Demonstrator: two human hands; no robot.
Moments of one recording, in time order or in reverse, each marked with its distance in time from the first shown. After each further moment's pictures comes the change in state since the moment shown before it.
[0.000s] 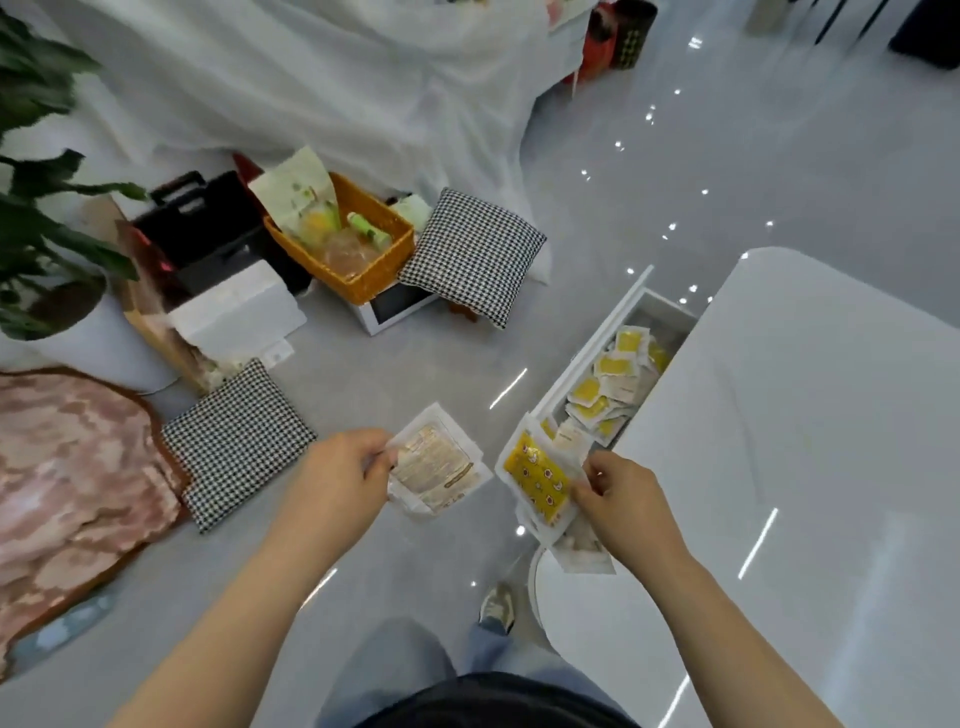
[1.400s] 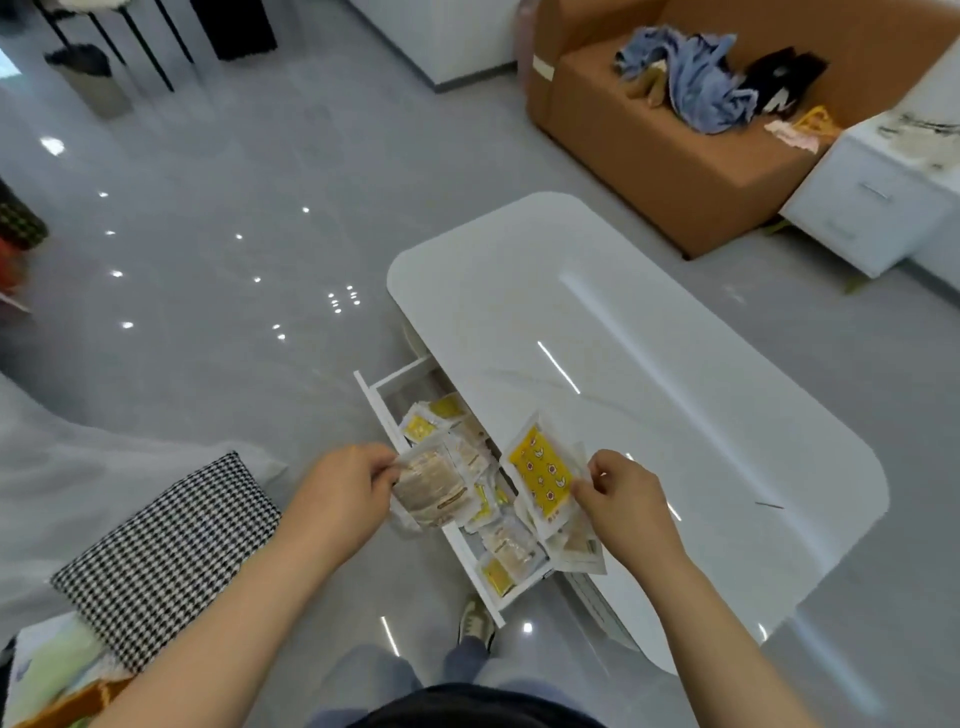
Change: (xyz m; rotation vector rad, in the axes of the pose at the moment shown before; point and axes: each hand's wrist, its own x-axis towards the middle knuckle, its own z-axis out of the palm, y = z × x) left_hand 0.416 0.270 0.083 0.470 -0.733 1.083; right_hand 0.191 -0.025 -0.064 0.472 0.867 0.942
